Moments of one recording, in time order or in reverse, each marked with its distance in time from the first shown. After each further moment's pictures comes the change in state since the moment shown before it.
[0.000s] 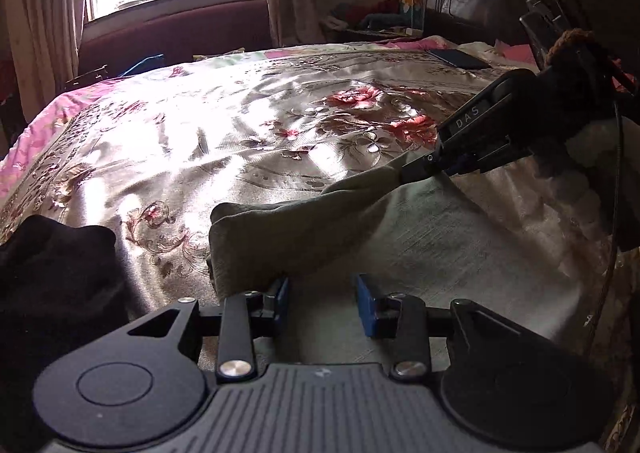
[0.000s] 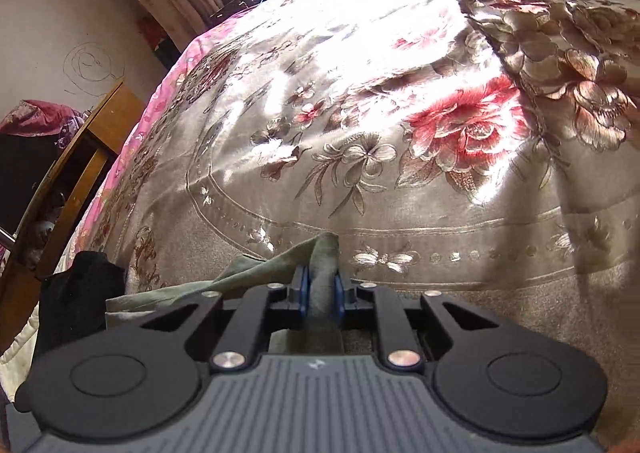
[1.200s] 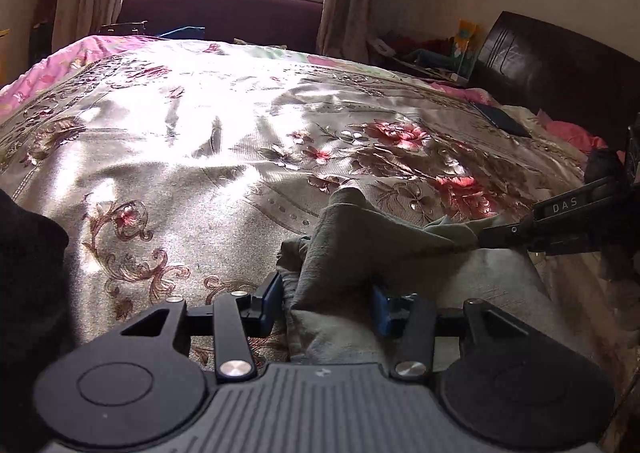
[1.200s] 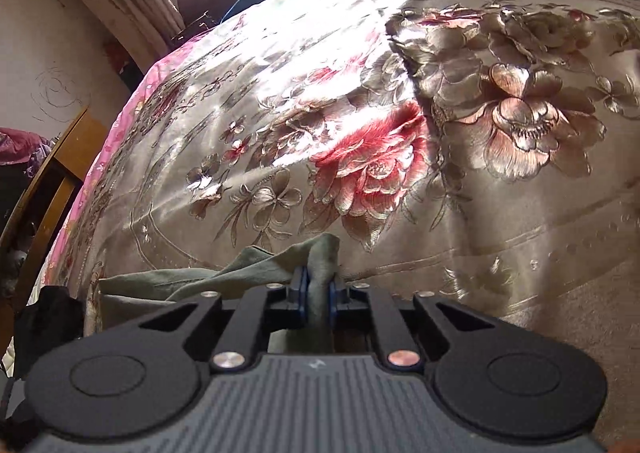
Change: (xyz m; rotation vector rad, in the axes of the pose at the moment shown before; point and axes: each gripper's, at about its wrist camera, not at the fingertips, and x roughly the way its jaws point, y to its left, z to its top) left arm 0.064 0.029 0.029 -0.267 -0.059 -0.012; right arm -0.007 -0.048 0.021 0.077 -0.060 -0.105
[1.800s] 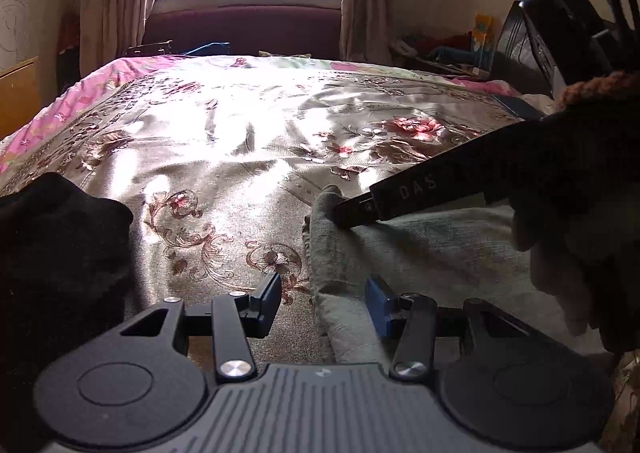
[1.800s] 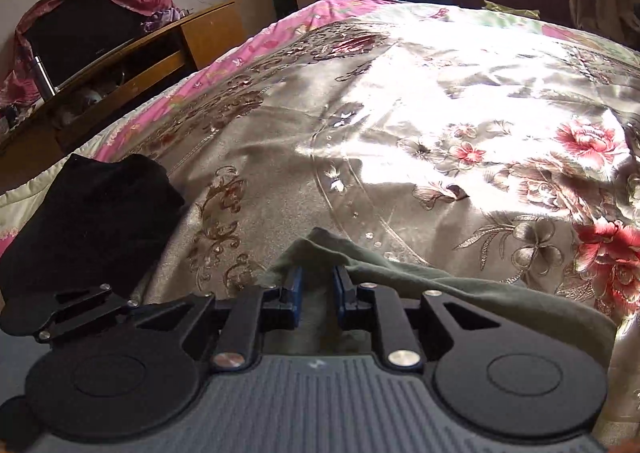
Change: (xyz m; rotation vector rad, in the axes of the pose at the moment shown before) left arm -0.035 -0.013 -0.023 0.053 0.003 0.113; right arm 0.048 0.149 -0.038 -0.547 0.049 0.141
